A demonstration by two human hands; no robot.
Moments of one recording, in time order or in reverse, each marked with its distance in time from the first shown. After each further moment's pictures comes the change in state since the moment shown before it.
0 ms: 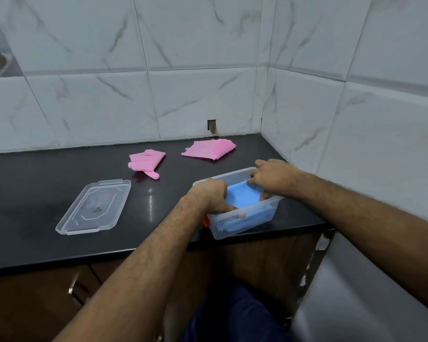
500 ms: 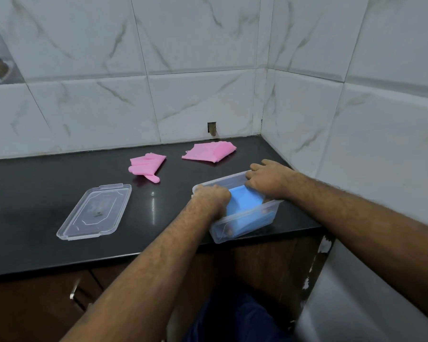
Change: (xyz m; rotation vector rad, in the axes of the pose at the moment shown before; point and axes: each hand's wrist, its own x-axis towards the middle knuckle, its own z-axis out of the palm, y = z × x) left_hand -0.006 0.014 -0.004 0.308 -0.068 0.019; right_hand 0.002 -0.008 -0.008 -0.136 0.036 0.025
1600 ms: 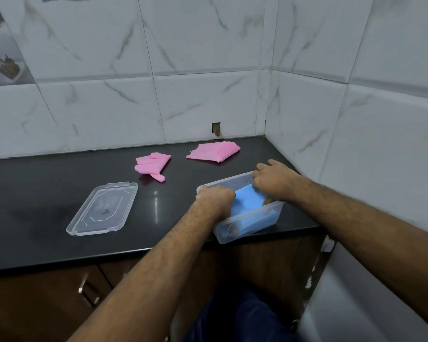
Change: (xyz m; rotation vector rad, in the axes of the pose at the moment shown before) left_hand -0.005 -0.002 0.010 -0.045 0.061 0.008; right_hand 0.003 -0.004 0.012 0.037 0.030 0.034
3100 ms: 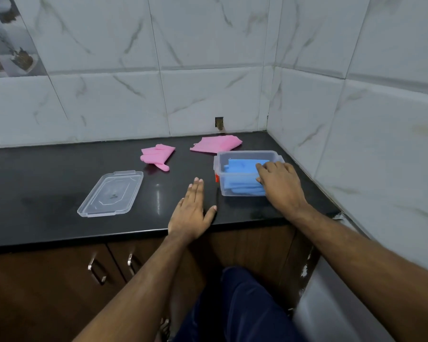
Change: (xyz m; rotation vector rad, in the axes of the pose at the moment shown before) left_hand -0.033 -0.039 0.128 -0.480 0.445 -0.142; right_hand -0.033 -0.058 0.026 0.320 0.444 0.599
